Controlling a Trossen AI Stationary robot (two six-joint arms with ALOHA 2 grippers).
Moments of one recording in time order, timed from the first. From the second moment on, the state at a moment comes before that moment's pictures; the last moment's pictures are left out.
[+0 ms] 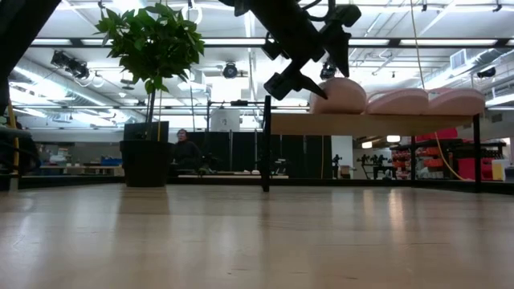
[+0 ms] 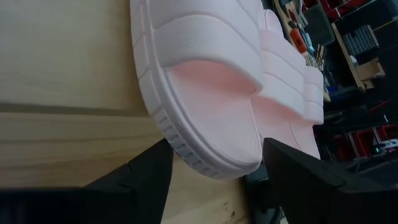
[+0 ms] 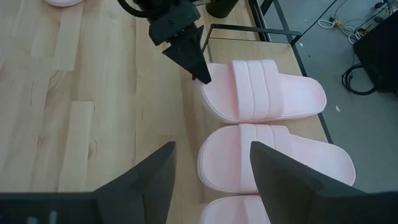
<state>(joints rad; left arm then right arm) -0.03 2.08 1.72 -0.20 -0.65 -1.36 0.25 0.91 1.48 -1.44 0.40 0.16</state>
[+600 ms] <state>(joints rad) -0.03 2.08 1.72 -0.20 -0.60 -1.40 0.25 0.91 1.48 -1.44 0.40 0.16</state>
